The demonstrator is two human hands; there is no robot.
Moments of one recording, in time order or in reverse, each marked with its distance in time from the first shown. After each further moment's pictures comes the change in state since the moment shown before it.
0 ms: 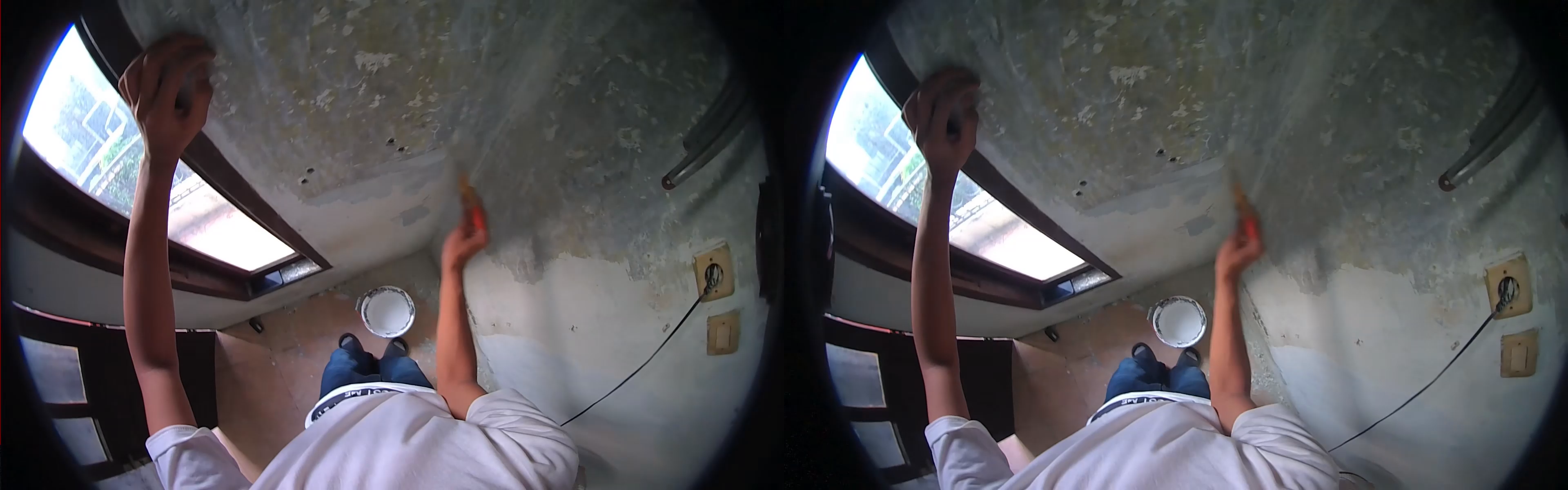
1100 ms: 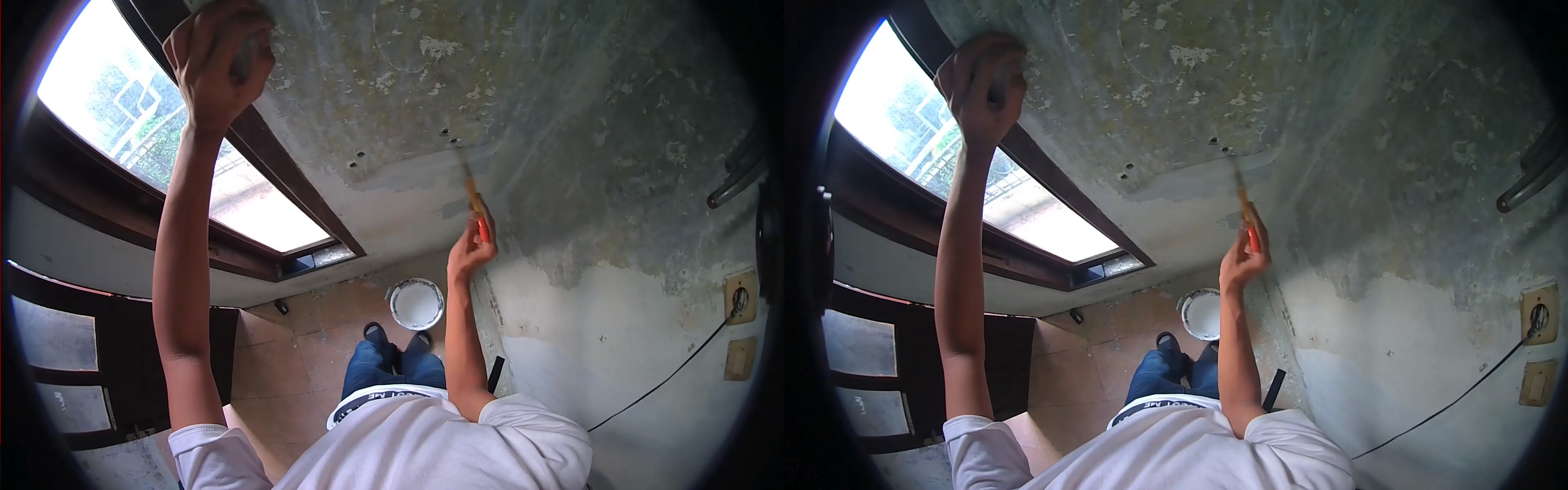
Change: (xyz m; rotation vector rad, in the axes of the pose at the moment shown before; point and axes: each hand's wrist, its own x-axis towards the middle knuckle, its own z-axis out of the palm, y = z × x) left_hand 0.005 0.009 0.003 -0.021 0.049 0.015; right_hand -0.067 -0.042 0.038 -0.044 -0.150 -0.048
